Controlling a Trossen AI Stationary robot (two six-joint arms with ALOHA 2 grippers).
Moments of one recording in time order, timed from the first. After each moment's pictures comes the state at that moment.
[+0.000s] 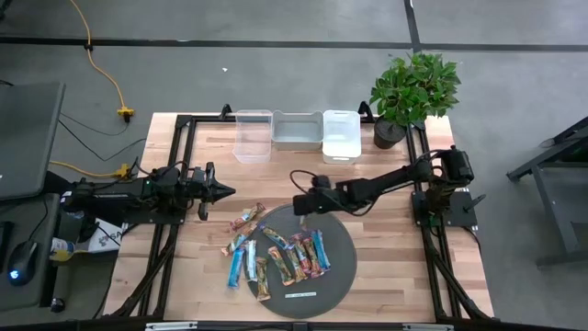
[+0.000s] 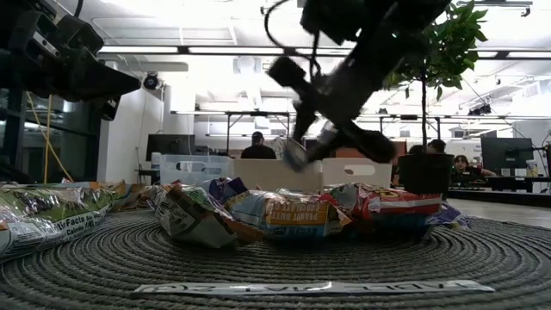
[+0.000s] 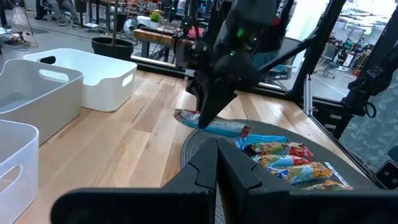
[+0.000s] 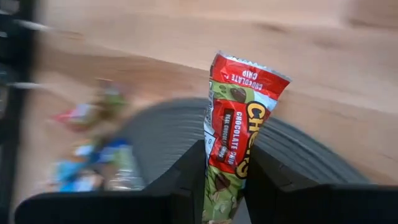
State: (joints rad) left arm 0.07 0.09 0.01 0.01 0.06 -0.19; right arm 0.09 1.80 1.04 -0.08 0.23 1.38
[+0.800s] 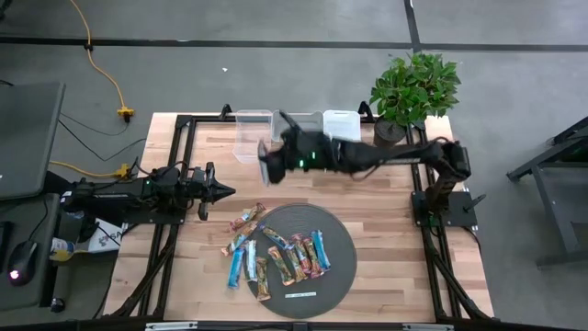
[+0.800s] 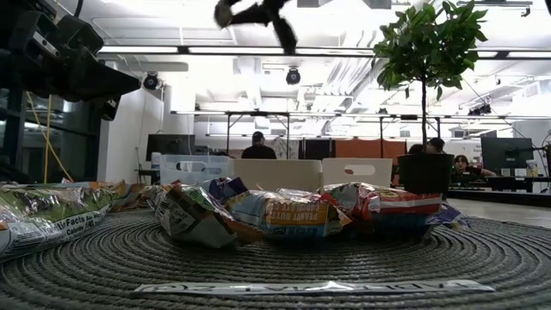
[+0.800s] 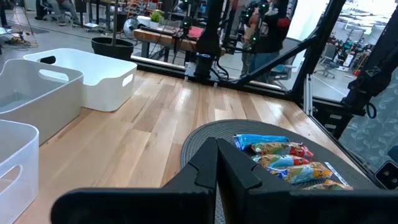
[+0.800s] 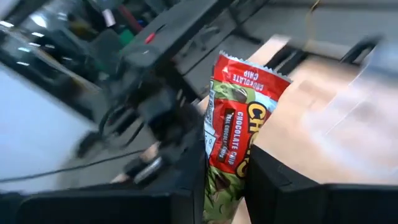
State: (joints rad) left arm 0.07 0.09 0.01 0.01 0.06 -0.19; right arm -0.08 1.79 1.63 -0.13 0.16 0.67
